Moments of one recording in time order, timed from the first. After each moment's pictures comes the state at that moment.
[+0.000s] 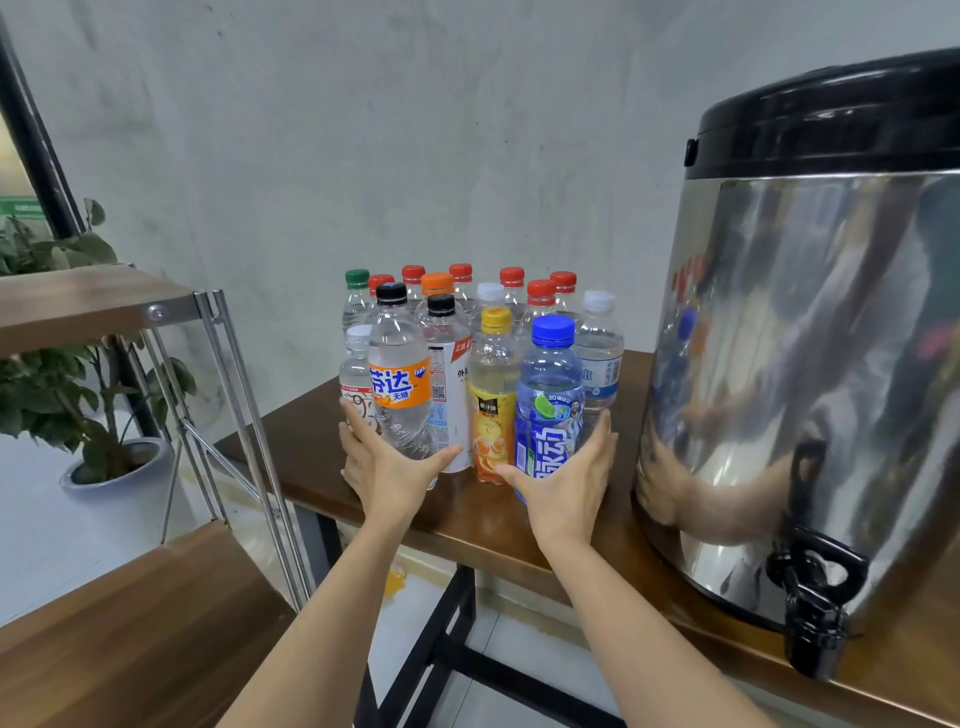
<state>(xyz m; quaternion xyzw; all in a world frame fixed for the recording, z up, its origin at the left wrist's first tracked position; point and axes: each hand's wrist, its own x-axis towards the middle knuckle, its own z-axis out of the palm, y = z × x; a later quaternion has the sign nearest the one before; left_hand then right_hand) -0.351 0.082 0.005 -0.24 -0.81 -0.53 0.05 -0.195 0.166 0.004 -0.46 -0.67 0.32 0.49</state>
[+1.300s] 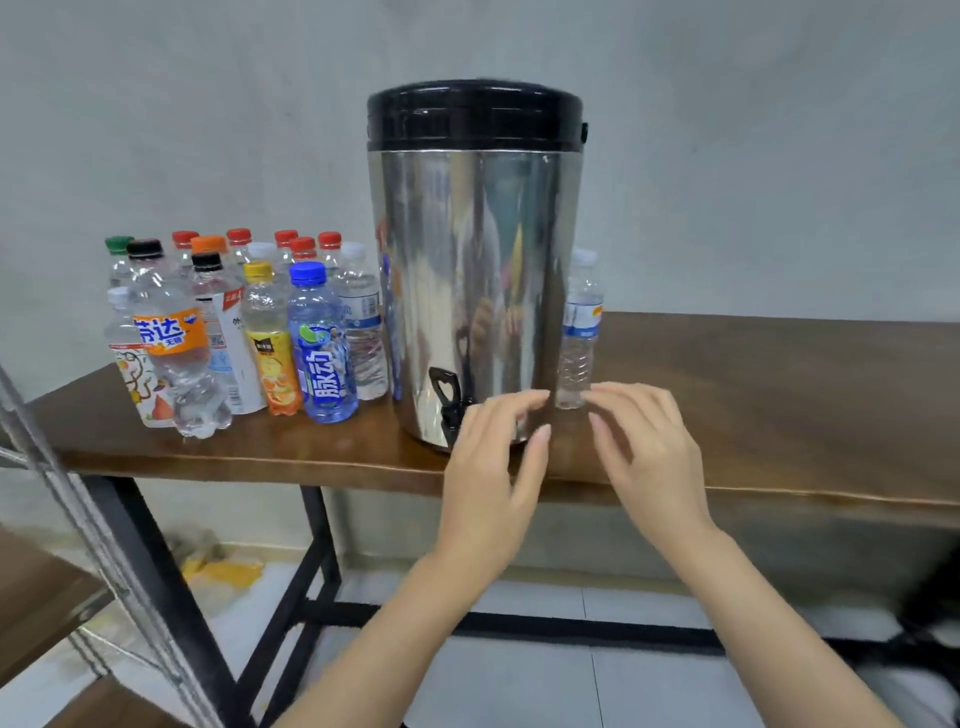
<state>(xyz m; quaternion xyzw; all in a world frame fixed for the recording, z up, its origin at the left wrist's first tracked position) 0.021 0.033 0.044 -0.64 -0.47 -0.61 0.06 0.175 0.113 0.045 -0.31 -0.78 -0.12 0.53</state>
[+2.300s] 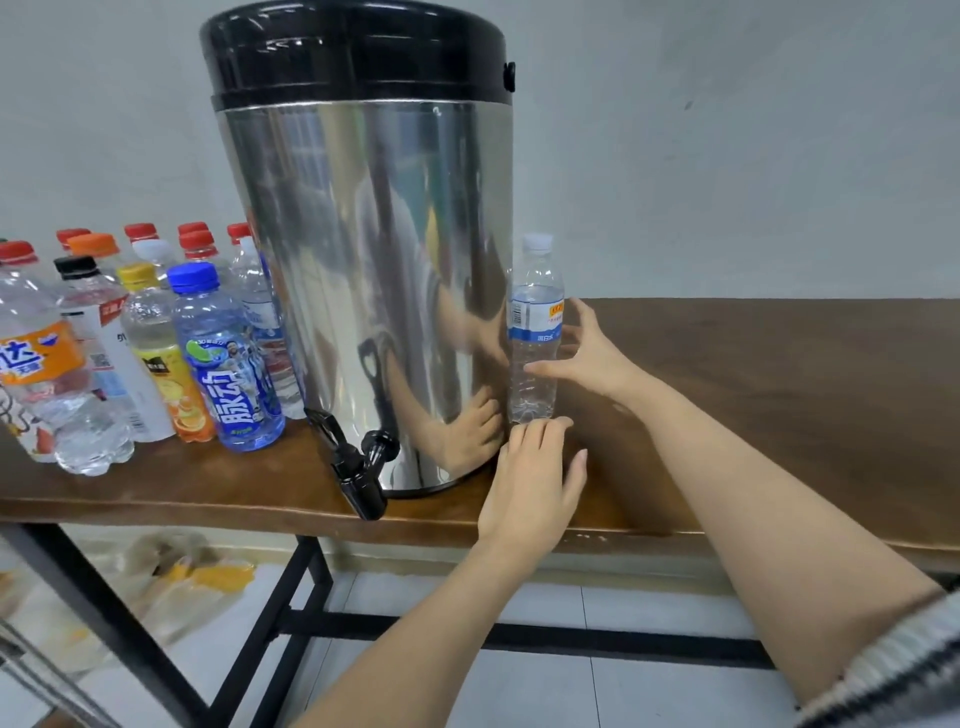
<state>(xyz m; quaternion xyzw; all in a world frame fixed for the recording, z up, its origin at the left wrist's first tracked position) 0.084 0.184 -0.004 -0.66 -0.66 -0.35 0.01 0.167 0.320 0.075 -0.39 -0.75 0.41 0.34</state>
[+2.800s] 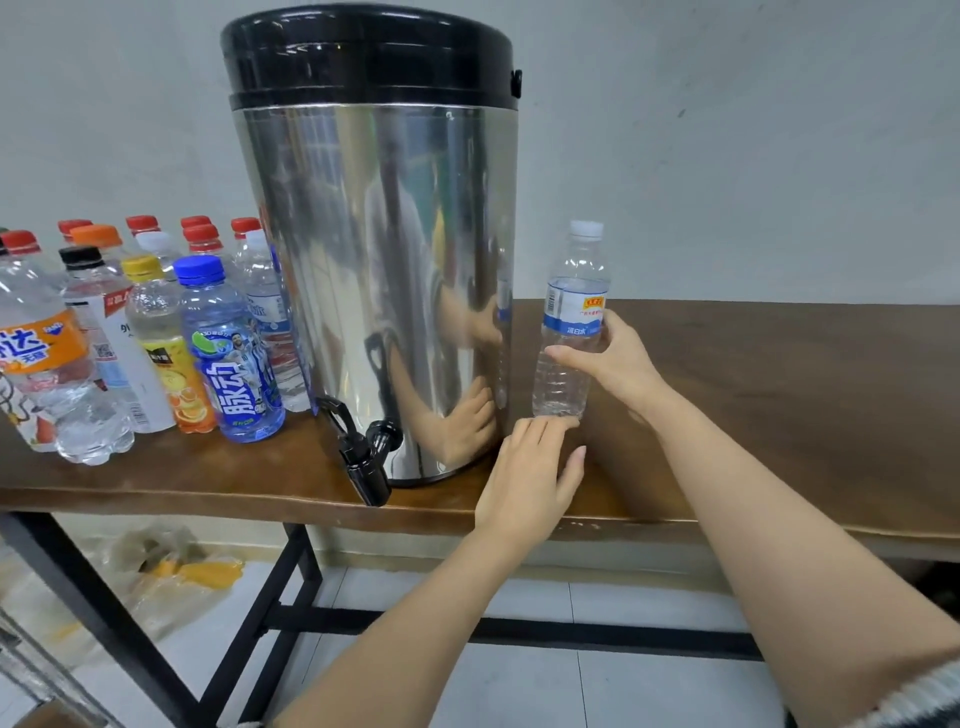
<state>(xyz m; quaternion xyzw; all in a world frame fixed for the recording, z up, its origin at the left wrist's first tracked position) 0.079 0.177 -0.003 -0.70 -0.60 -0.38 0.03 0.184 0.301 0.075 -0.40 -0.72 0.37 0.44</state>
